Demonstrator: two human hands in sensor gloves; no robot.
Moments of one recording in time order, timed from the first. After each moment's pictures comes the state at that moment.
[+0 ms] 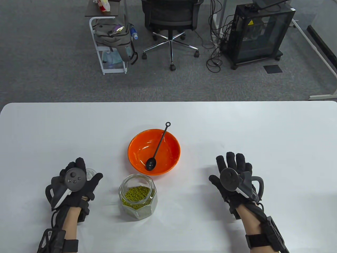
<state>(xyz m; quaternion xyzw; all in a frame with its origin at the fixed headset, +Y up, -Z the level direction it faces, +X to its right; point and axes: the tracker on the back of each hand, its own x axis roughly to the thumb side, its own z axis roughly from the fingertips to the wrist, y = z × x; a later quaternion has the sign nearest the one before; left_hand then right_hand) -0.335 -0.721 -0.310 0.03 0.04 0.11 0.99 0.193 -0.720 -0.321 0.04 -0.04 1.00 0.06</state>
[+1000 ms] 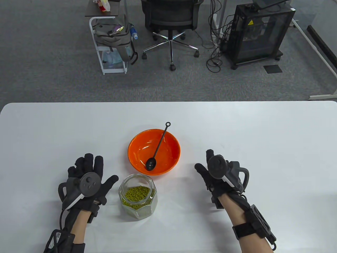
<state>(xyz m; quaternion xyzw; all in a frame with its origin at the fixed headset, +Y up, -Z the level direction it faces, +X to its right) -0.293 -0.712 -0.303 0.04 -0.04 0.07 1.00 0.142 -0.698 -0.353 0.00 -0.04 0.99 0.14</state>
